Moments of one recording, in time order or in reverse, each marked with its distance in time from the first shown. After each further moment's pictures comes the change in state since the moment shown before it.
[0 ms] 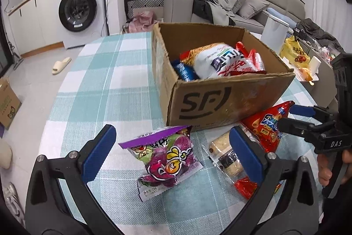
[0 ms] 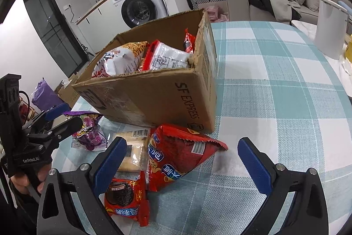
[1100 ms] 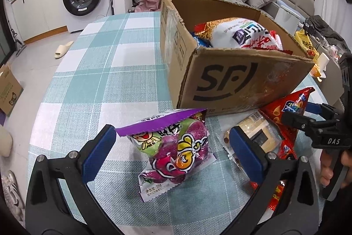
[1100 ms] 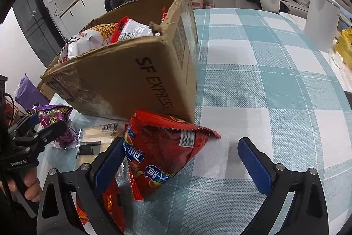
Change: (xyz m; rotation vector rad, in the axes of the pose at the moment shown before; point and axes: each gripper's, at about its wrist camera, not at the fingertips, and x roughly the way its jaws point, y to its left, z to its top) left arm 0.050 0.019 -0.011 -0.031 0.098 0.035; right arm 0.028 -0.015 -0.003 0.016 0.042 -0.109
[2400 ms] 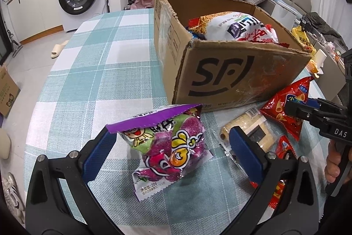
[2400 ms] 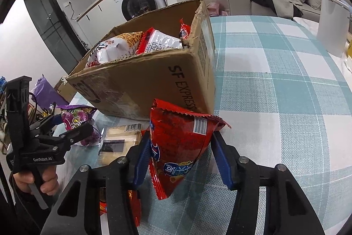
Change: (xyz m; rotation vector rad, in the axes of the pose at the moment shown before) left arm 0.000 -0.004 -0.006 0.016 0.014 -0.033; right arm -0.023 0.008 -0.003 -0.031 -0.037 0.114
